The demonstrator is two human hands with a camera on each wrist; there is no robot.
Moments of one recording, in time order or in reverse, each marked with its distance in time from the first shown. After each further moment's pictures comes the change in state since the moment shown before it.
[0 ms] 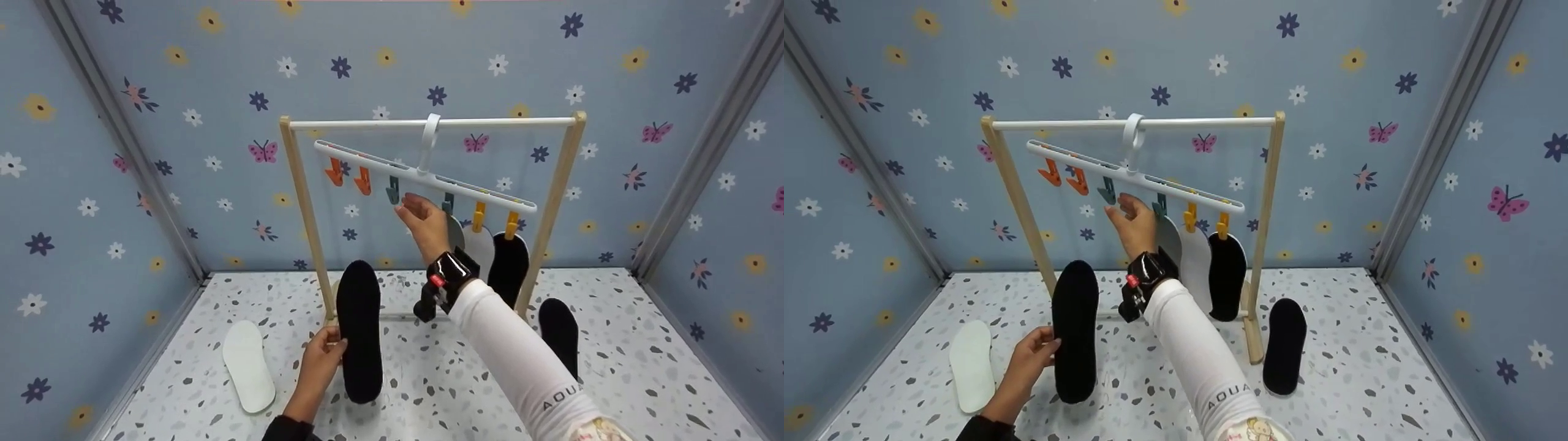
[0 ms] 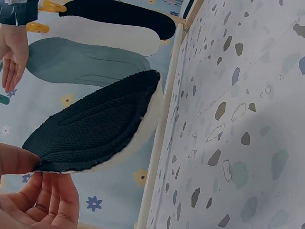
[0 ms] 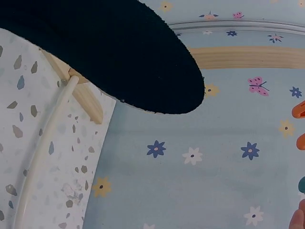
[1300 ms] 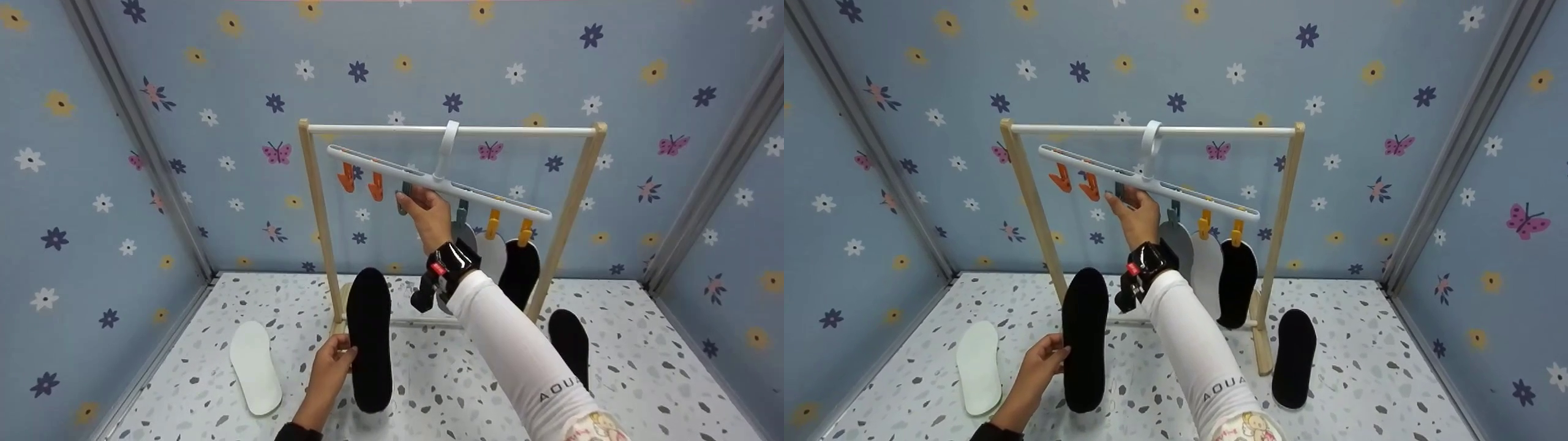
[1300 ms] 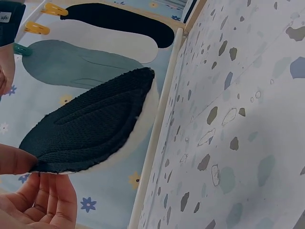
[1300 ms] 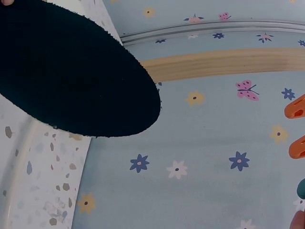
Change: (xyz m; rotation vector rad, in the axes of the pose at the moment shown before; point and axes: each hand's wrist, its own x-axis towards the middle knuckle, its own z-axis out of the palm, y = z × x) left_hand -0.003 -0.006 -0.001 -0.080 -0.025 -0.007; right_hand 0.020 -0.010 0.026 0.118 0.059 -0.059
